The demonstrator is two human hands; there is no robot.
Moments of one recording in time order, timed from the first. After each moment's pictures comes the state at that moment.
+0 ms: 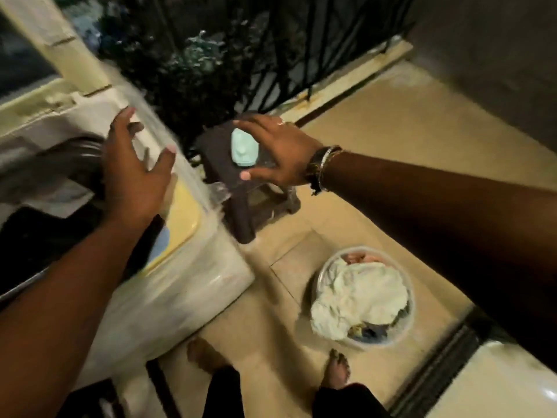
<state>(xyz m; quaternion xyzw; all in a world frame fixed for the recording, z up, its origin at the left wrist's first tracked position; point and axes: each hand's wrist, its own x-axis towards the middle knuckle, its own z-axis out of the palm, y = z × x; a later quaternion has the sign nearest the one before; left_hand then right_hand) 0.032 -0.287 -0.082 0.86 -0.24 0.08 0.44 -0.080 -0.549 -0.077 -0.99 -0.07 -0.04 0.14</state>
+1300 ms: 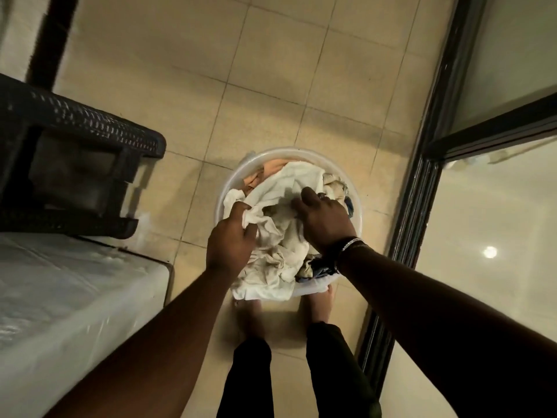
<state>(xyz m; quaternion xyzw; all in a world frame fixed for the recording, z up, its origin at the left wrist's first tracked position) -0.259 -0.524 -0.510 0.79 -0.50 -0.32 0.14 -0.448 -0.618 -0.504 -0.89 0.42 0.10 0.18</state>
